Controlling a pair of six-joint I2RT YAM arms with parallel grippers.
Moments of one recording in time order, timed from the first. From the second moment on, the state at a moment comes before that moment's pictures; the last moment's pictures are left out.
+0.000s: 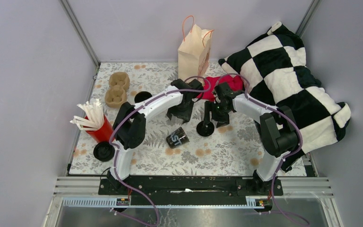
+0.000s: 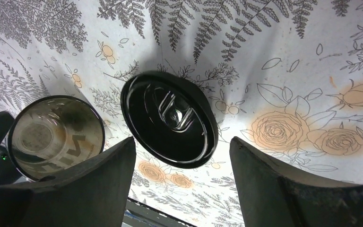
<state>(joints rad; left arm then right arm) -0.76 2.07 1.79 -1.19 -0.26 -0.53 0.42 1.79 1.18 -0.65 -0.28 0.45</state>
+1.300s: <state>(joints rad) -0.94 2.17 1.84 -1.41 -0.16 -0.55 0.42 1.73 1.16 -0.69 -0.22 0.37</state>
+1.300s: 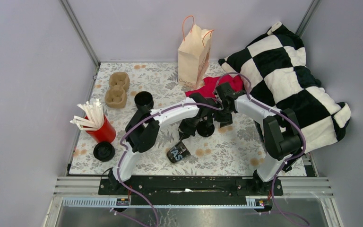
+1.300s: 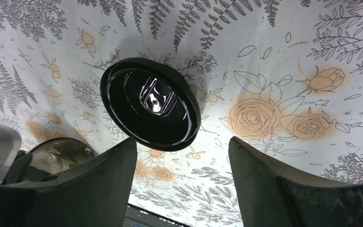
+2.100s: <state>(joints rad) -0.69 1.21 0.86 -0.40 -0.16 -0.64 0.50 1.82 1.12 -0.55 -0.03 0.43</state>
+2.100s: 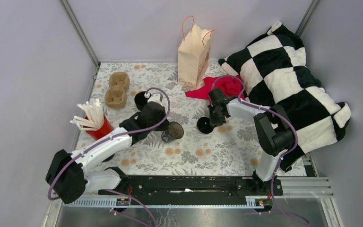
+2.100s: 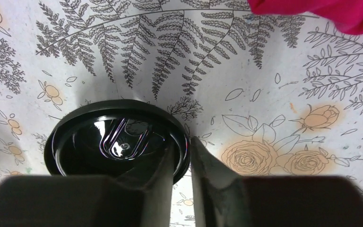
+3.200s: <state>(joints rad) -0.54 1.55 0.61 0.61 0.47 -0.92 0.31 1.44 1.05 -0.65 -0.16 0.41</state>
